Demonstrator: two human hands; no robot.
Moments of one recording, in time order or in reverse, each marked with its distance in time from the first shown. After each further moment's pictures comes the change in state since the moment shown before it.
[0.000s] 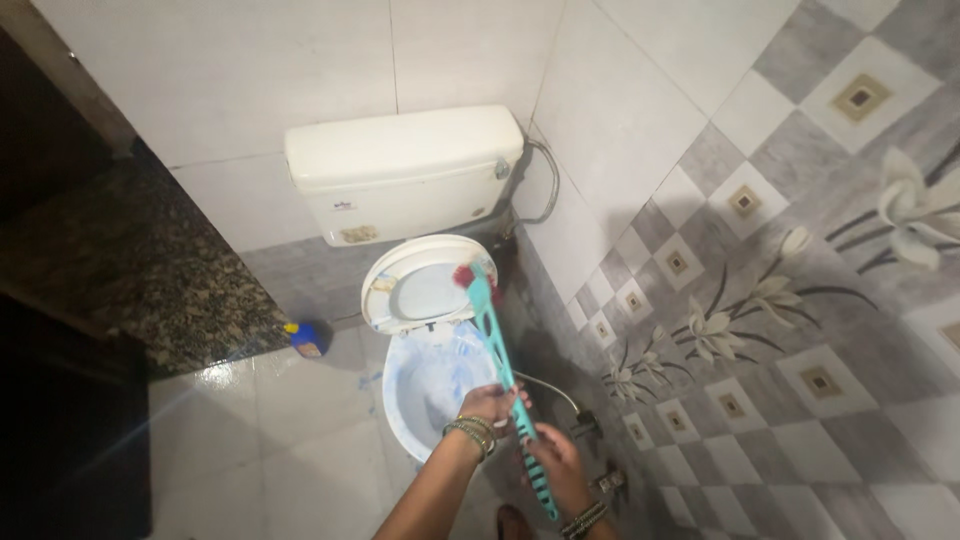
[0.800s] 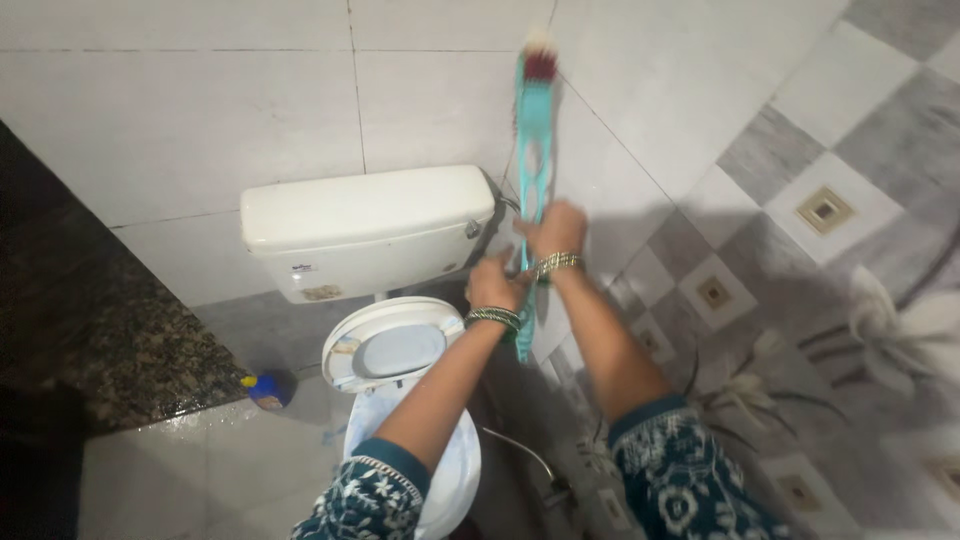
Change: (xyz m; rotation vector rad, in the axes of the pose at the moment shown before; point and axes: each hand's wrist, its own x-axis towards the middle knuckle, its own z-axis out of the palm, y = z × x) left_hand 0.050 0.288 0.195 0.920 0.534 0.967; right_hand 0.314 -0.402 0.044 -1.311 0.606 -0.679
